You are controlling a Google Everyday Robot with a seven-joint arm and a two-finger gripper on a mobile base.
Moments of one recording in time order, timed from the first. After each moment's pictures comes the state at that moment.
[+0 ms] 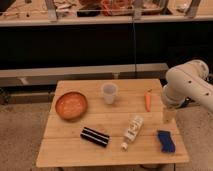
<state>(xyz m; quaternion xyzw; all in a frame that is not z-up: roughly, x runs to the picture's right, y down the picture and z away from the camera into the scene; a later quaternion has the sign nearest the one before) 0.283 0.105 0.685 -0.28 0.02 0.02 0.96</state>
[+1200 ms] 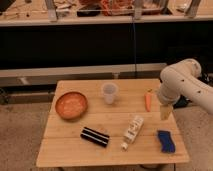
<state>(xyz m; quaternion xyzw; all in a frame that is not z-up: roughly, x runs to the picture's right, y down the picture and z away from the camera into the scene) 0.270 0.090 0.709 -0.27 0.00 -0.05 0.96</state>
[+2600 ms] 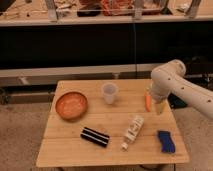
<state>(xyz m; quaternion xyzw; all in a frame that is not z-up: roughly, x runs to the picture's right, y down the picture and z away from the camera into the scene) 0.265 0.086 0.776 -0.27 -0.03 -0.16 0.95</state>
